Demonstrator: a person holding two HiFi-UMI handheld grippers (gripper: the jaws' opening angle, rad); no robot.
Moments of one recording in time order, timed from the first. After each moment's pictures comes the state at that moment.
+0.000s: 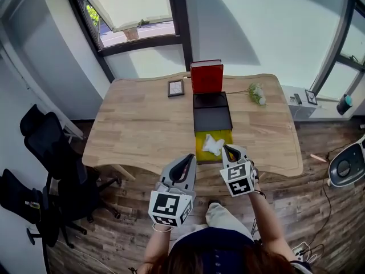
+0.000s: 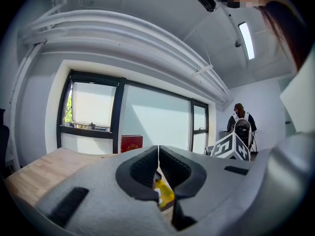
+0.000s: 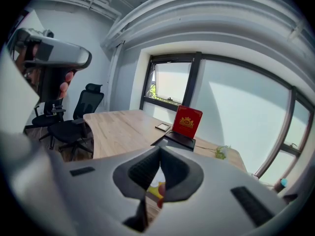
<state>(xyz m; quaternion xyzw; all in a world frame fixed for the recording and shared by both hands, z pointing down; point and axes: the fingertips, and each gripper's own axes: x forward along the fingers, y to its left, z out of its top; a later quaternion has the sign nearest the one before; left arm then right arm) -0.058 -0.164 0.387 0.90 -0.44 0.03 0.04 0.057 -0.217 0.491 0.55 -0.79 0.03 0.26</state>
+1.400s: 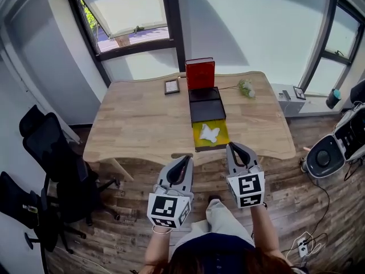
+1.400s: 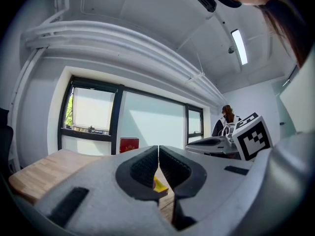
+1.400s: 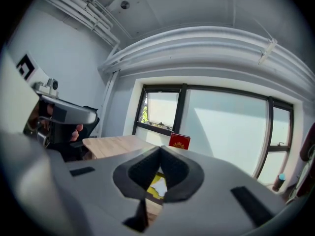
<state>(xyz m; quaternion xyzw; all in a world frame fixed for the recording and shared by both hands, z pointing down) -0.089 -0.070 0.378 0.91 -0.42 0.01 0.02 0.042 -0.090 0.393 0.62 -0.78 -0.04 0.12</state>
